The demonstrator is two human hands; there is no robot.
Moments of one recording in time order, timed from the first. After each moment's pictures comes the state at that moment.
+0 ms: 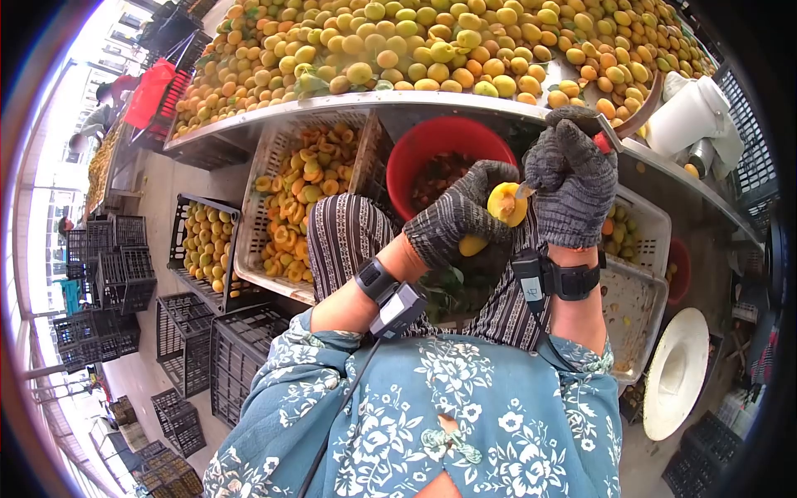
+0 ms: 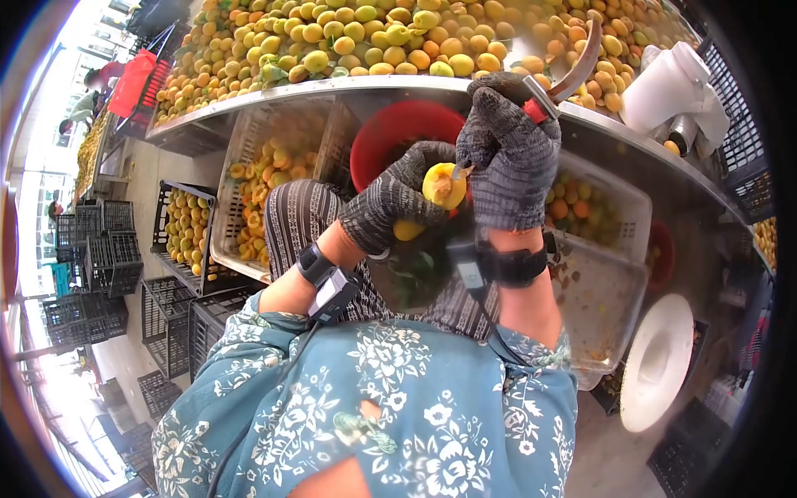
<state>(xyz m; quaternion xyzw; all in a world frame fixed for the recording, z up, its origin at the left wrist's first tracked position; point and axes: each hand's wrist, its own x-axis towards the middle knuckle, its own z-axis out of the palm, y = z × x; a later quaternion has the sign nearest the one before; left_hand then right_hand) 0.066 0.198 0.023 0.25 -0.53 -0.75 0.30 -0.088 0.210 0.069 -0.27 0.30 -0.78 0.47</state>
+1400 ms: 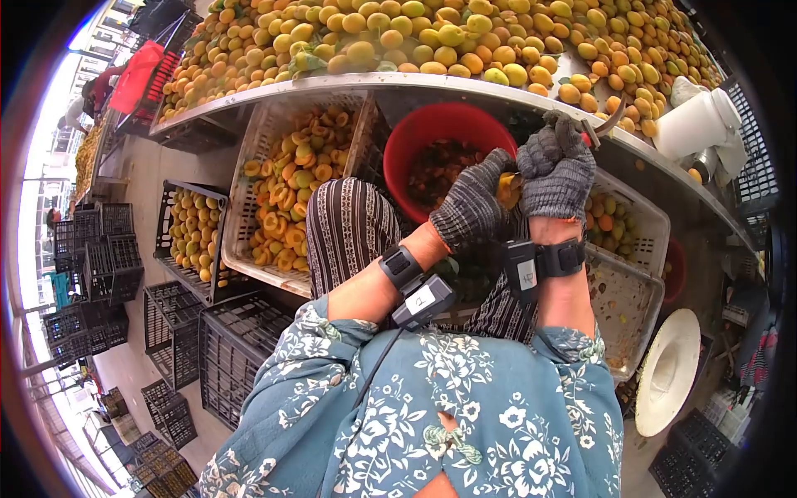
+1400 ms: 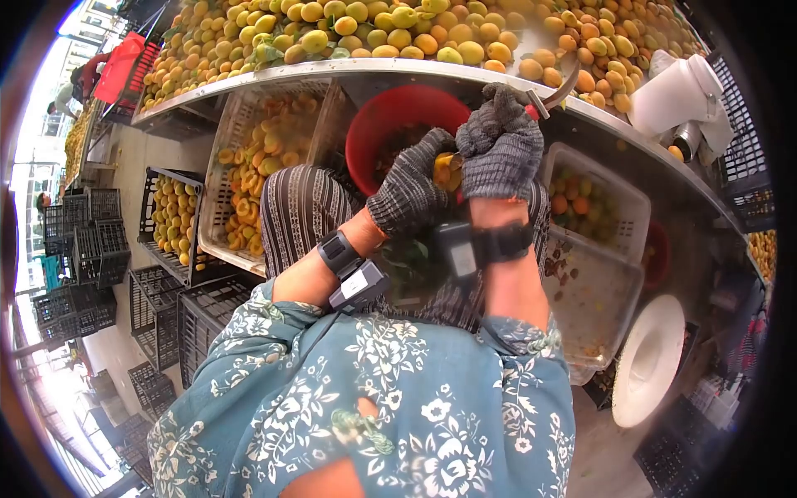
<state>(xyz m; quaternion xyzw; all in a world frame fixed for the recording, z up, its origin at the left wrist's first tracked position) 0.052 0.187 -0.012 0.35 -0.72 -0.49 0.34 -0.083 0.183 0.009 -0.09 0.27 -0.76 0.58</state>
